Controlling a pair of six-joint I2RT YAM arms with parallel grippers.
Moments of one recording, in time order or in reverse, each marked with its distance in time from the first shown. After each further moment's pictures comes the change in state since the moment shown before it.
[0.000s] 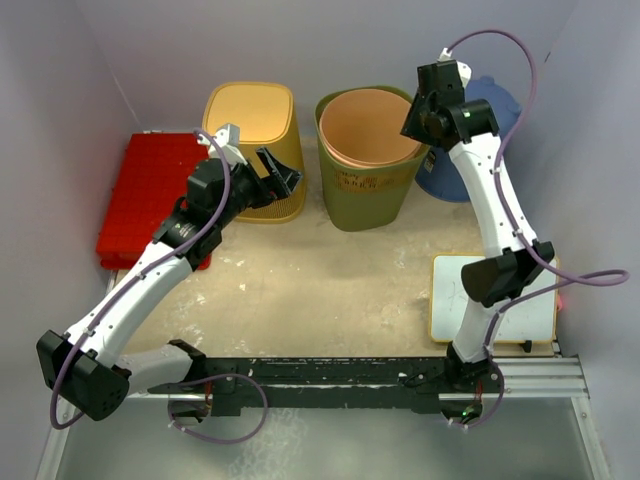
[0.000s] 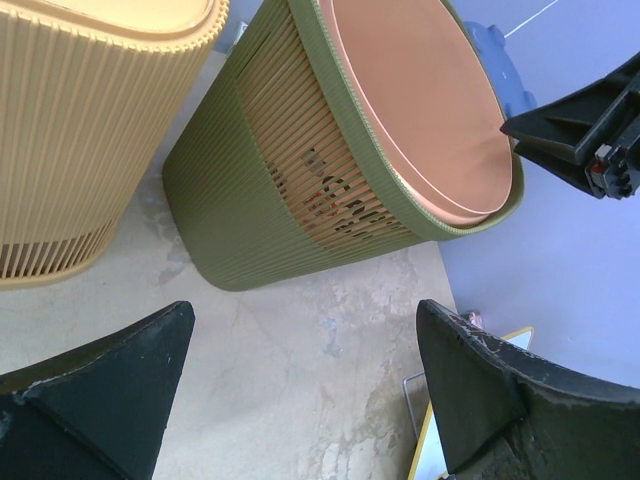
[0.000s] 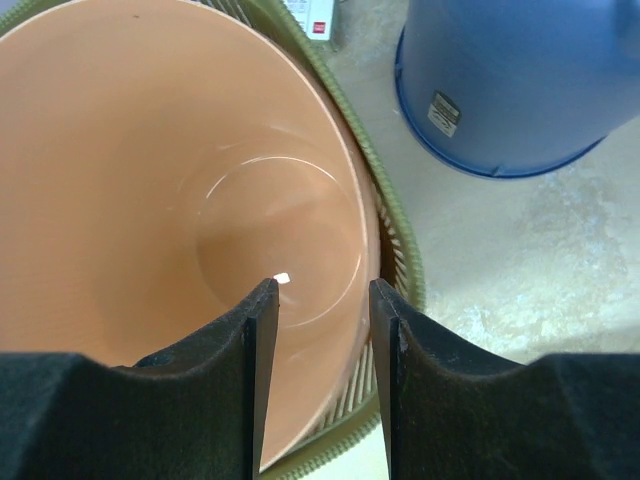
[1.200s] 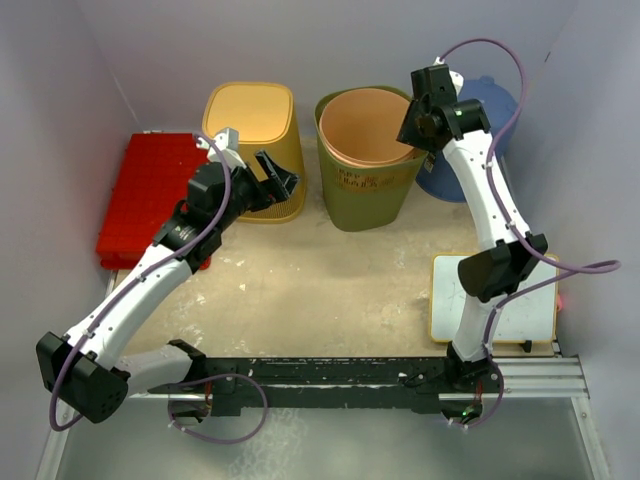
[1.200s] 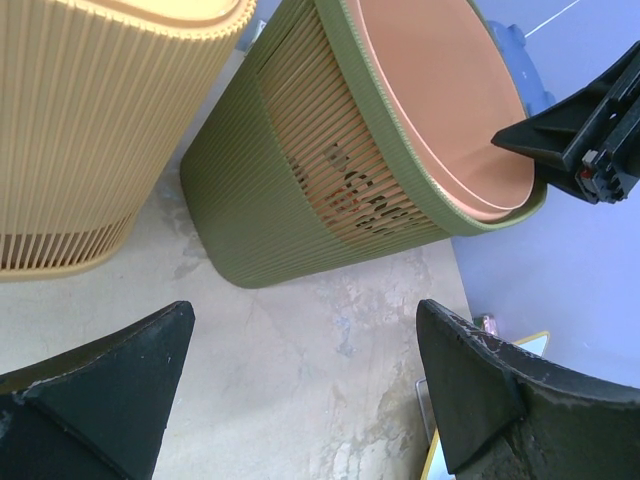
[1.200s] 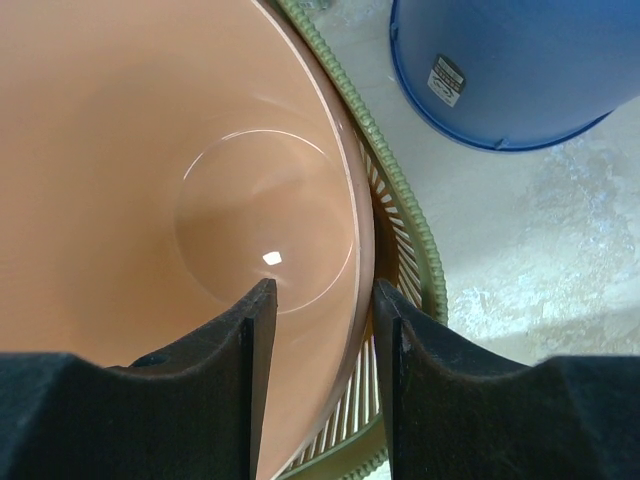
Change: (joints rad) left arm 0.000 -0.014 -0.026 -0.001 -0.025 0.007; right arm -0.005 0.030 -0.028 -0.036 -0.019 0.017
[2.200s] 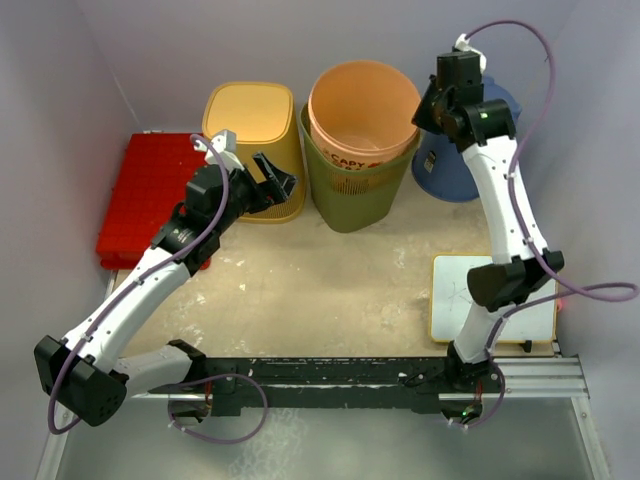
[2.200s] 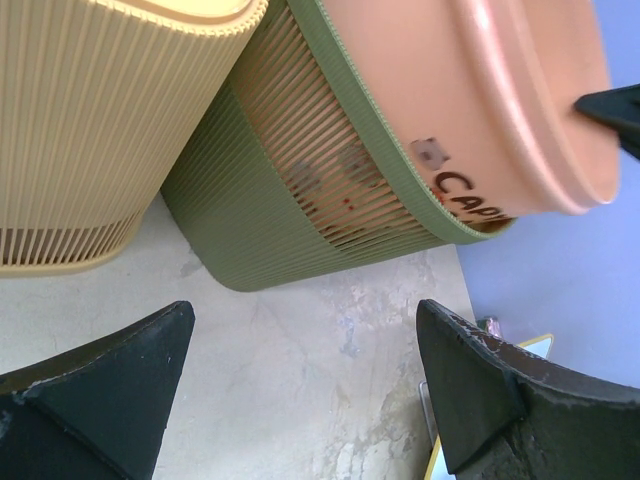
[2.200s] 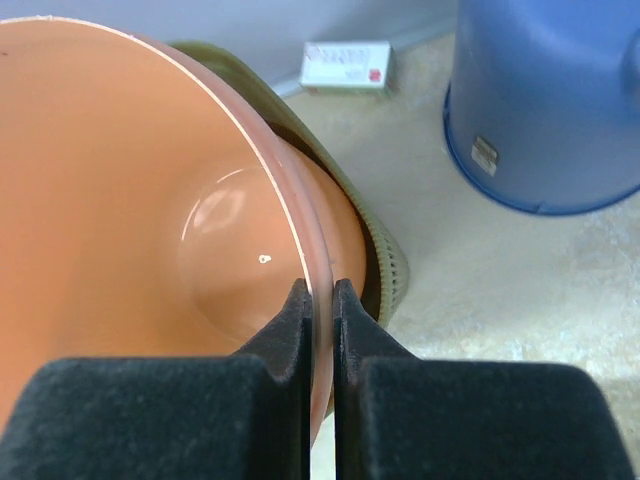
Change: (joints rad) left arm 0.000 -0.018 -0.018 -0.005 -0.018 0.000; right arm -0.030 -0.065 0.021 0.103 -0.081 0.001
